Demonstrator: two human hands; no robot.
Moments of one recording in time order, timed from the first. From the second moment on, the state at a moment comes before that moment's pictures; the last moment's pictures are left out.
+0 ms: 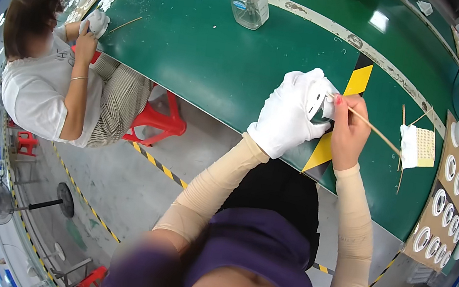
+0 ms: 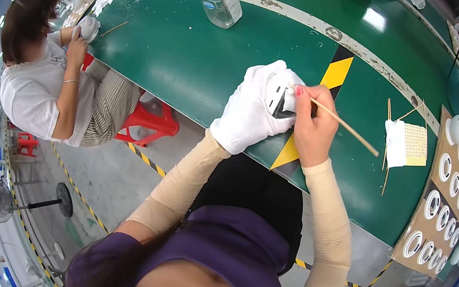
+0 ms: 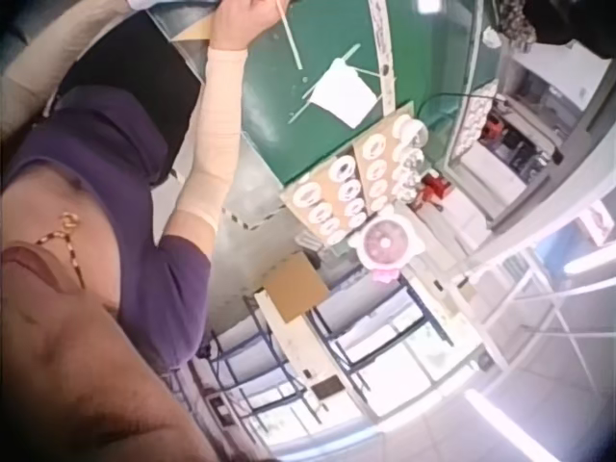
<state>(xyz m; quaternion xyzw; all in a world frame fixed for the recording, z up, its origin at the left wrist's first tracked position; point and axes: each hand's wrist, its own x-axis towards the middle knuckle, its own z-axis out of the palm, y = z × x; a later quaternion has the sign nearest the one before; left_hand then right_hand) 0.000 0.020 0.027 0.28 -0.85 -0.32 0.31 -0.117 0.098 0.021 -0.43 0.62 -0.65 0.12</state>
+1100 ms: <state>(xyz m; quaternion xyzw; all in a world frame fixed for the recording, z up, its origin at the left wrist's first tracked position) 0.000 0.013 0.013 0.24 -0.84 -0.33 0.36 -0.136 0.108 0.029 -0.38 0.54 -0.70 0.28</state>
